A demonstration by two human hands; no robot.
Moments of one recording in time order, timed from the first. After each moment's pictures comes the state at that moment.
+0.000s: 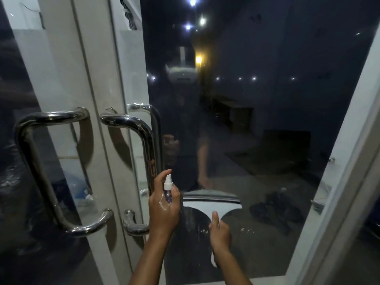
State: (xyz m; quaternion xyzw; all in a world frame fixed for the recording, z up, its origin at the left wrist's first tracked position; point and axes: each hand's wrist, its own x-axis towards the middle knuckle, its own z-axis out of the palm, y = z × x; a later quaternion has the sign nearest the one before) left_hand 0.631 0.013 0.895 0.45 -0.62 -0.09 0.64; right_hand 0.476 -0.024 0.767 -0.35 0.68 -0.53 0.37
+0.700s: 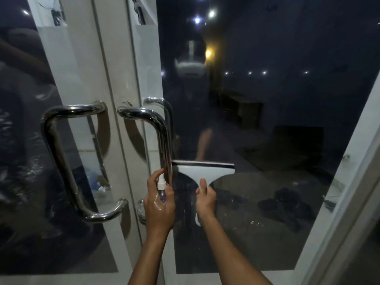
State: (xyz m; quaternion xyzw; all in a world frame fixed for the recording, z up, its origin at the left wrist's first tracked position) left_hand 0.664 0.035 0.881 0.46 -0.57 -0.09 0.67; right_hand 0.549 -0.054 0.831 -0.36 0.55 -0.63 0.41
